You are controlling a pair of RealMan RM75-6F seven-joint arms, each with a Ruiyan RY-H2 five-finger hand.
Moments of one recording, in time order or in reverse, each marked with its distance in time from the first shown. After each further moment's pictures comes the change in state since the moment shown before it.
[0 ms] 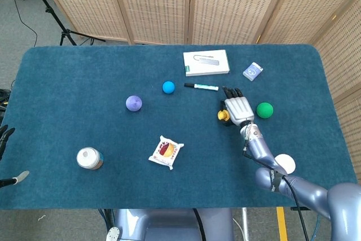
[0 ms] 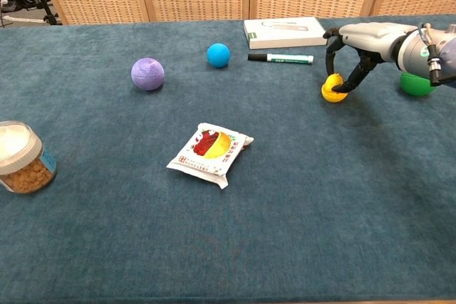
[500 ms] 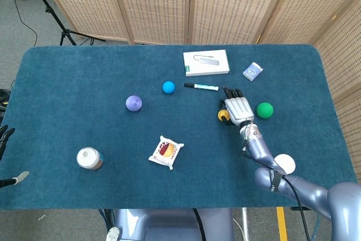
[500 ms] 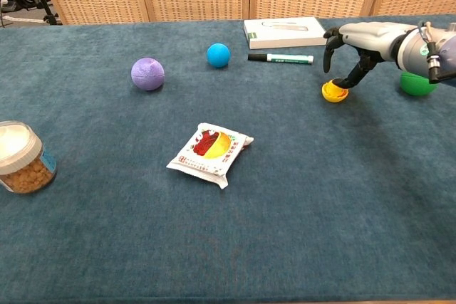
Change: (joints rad) left arm 0.000 0.000 0.001 0.002 -0.003 -0.004 0.003; right arm 0.008 0.013 -0.004 -0.035 0.047 0.013 -0.024
